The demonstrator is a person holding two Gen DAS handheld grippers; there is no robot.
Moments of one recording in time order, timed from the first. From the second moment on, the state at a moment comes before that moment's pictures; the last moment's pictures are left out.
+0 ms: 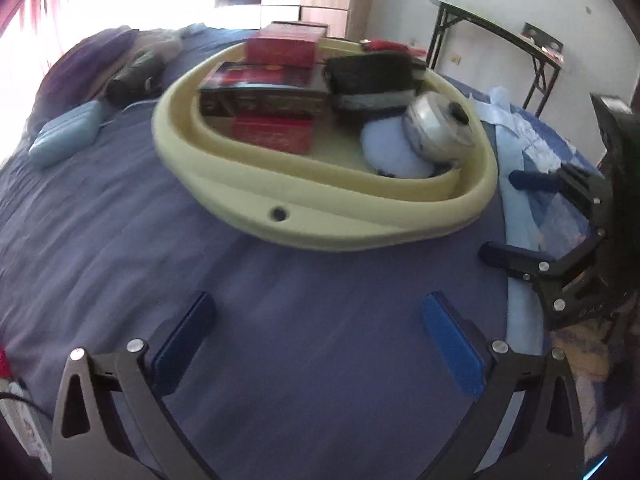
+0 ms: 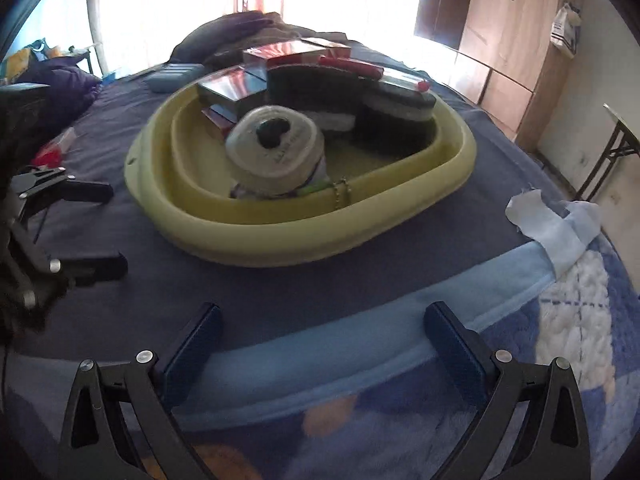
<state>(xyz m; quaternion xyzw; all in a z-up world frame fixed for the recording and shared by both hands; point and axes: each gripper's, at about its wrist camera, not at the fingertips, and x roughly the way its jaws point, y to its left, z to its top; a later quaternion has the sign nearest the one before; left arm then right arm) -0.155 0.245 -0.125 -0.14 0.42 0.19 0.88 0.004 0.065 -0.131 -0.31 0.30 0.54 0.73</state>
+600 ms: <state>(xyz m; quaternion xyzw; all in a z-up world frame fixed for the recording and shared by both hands) -0.125 0.239 -0.130 -0.13 0.43 0.20 0.87 0.003 0.071 -0.131 -0.31 0.30 0.53 0.73</state>
